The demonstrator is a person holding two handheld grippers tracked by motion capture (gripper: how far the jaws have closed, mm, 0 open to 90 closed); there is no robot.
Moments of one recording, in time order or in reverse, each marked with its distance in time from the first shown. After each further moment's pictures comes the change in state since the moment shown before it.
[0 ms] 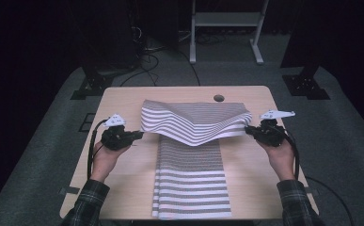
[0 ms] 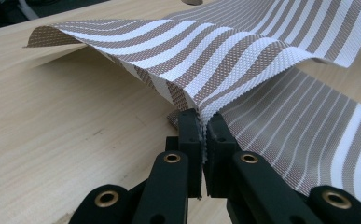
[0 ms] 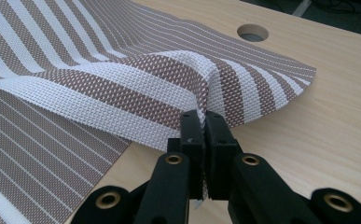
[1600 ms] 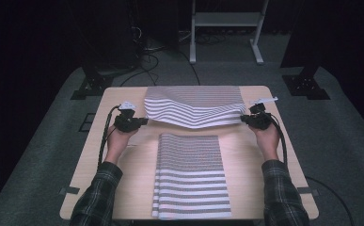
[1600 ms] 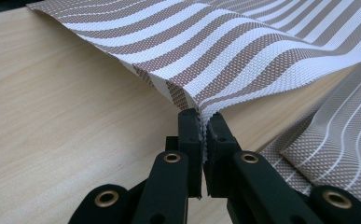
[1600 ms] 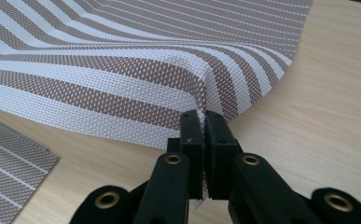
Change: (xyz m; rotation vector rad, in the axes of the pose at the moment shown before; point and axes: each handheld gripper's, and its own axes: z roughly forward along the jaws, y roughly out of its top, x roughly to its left) left arm 0.059 0.010 0.078 0.072 0.088 -0.056; right arm -0.052 0.015 0.085 0.095 -0.093 0.107
